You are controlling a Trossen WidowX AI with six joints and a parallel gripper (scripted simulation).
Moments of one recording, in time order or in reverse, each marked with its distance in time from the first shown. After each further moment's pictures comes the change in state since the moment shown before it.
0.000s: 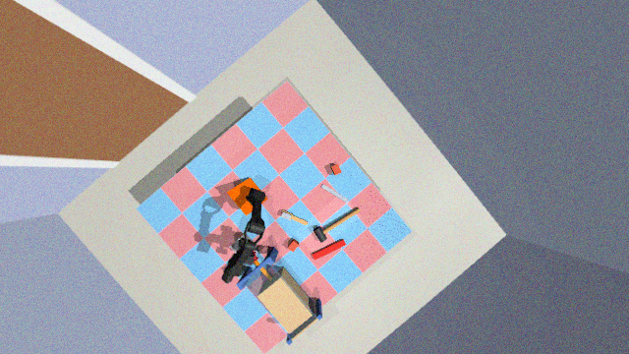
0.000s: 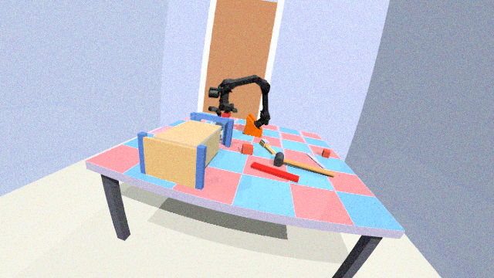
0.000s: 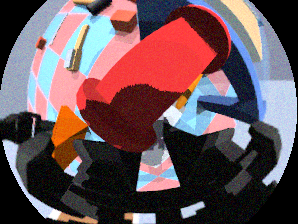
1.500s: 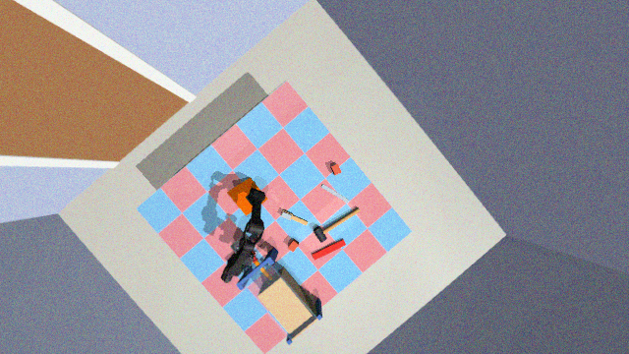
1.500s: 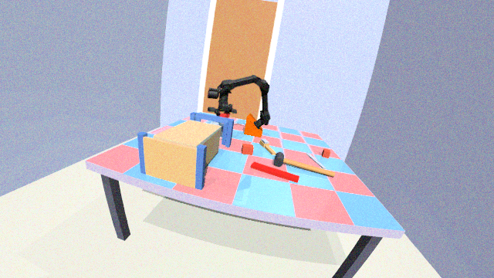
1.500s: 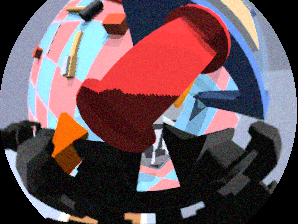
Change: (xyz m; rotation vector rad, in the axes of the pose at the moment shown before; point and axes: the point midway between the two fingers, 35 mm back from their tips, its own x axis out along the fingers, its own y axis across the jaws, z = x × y) arm 0.006 -0.003 -0.002 0.075 -0.025 -0.006
